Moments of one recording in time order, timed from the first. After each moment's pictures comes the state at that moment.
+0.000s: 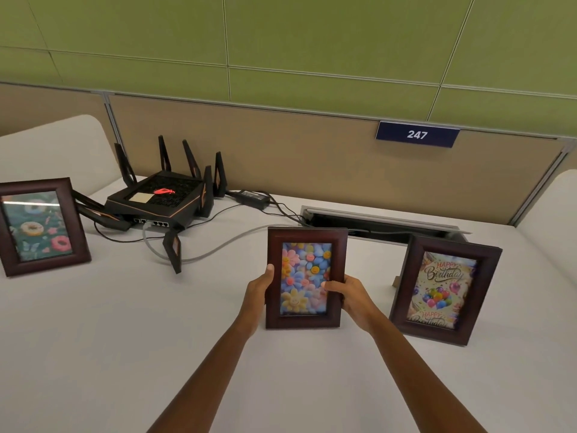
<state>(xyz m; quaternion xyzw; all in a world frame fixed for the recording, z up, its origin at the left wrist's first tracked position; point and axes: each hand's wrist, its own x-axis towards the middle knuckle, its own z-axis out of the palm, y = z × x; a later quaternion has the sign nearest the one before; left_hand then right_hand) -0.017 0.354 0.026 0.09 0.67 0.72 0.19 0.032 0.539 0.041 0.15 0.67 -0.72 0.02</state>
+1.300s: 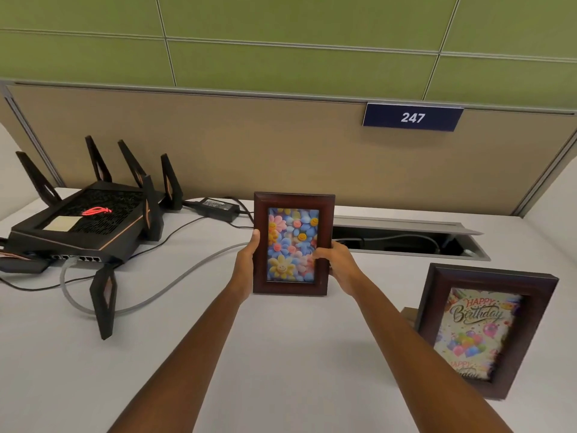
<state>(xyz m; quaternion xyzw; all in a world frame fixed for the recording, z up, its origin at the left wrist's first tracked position) -0.171 0.435 0.028 0.11 0.65 0.73 0.20 -0.110 0.596 0.044 0.23 0.70 -0.68 -0.04</state>
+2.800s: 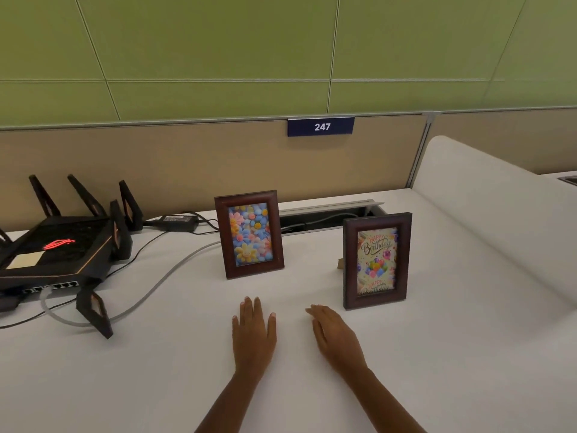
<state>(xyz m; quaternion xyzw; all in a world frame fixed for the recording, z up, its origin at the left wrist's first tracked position) 0.008 0.397 -0.014 0.24 0.95 0.22 0.05 0.111 0.524 -0.016 0.20 0.93 -0.24 -0.20</state>
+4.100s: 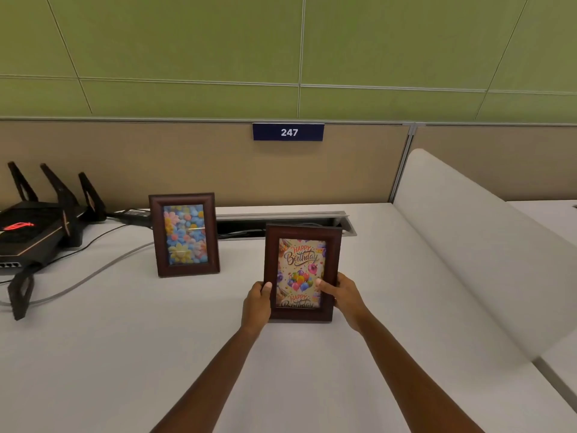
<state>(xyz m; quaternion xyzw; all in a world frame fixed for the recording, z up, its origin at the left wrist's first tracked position) 0.073 0.581 0.037 0.09 0.82 0.54 0.16 0.144 0.742 0.036 0.22 0.67 -0.70 -0.12</state>
